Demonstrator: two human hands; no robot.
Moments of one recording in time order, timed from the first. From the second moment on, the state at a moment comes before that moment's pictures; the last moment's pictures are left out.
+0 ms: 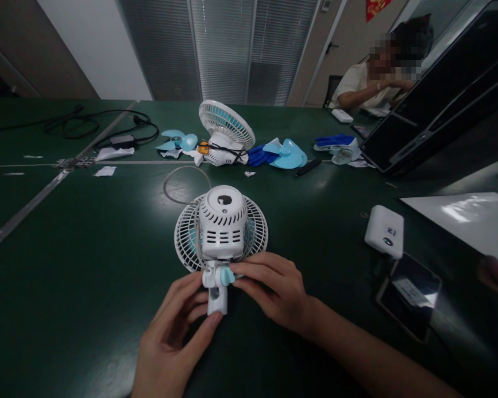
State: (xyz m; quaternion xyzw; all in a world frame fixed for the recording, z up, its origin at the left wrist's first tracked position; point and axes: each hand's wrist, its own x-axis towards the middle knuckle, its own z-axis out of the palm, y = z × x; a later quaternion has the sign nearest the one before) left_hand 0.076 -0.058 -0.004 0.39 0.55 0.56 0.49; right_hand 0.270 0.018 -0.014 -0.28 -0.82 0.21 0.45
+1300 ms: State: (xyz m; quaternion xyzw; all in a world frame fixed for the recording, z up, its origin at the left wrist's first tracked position) left_hand 0.065 -0.058 -0.018 0.46 0.51 0.53 0.49; right_hand 0.272 0.015 -0.019 -0.31 -0.82 0.19 0.44
